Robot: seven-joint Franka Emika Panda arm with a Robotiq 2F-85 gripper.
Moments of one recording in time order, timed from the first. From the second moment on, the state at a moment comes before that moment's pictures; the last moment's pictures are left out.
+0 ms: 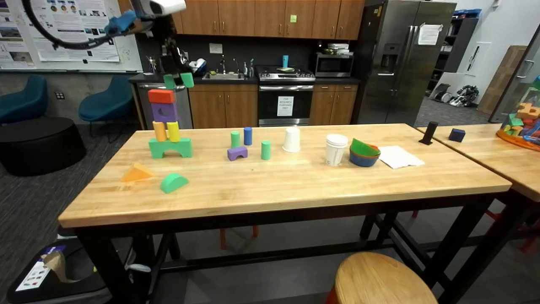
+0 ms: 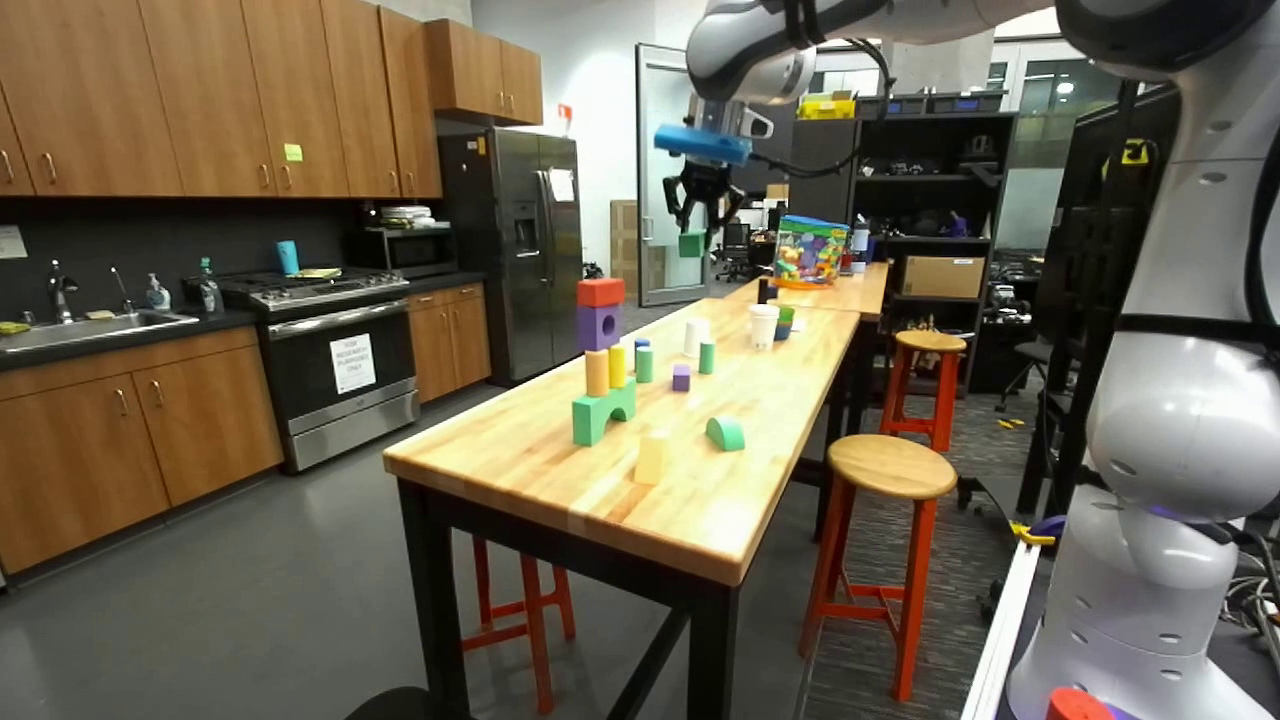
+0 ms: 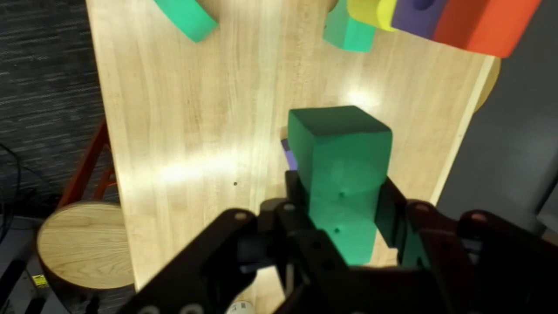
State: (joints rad) arm -0.08 -0.04 -0.15 -1.77 -0.05 2.00 1.03
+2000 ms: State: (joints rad) arm -0.13 0.01 -0.11 -2.31 0.00 2.54 1.01
